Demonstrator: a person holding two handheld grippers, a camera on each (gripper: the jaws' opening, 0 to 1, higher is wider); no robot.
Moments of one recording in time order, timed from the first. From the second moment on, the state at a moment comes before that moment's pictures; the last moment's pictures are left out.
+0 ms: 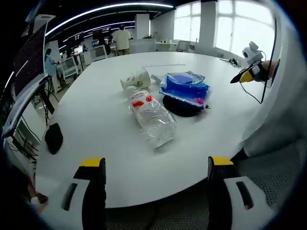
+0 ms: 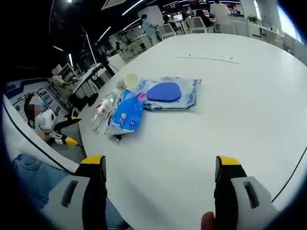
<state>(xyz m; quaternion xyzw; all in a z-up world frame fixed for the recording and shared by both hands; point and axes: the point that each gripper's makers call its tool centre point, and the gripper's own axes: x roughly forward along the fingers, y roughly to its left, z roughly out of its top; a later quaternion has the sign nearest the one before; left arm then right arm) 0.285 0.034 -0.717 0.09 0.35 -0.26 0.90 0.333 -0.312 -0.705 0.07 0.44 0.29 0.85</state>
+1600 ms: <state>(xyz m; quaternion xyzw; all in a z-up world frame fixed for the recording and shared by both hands) 0.285 0.037 -0.720 0.10 0.35 -0.25 0.90 0.330 -0.317 -0.707 0.08 0.44 0.28 0.85</state>
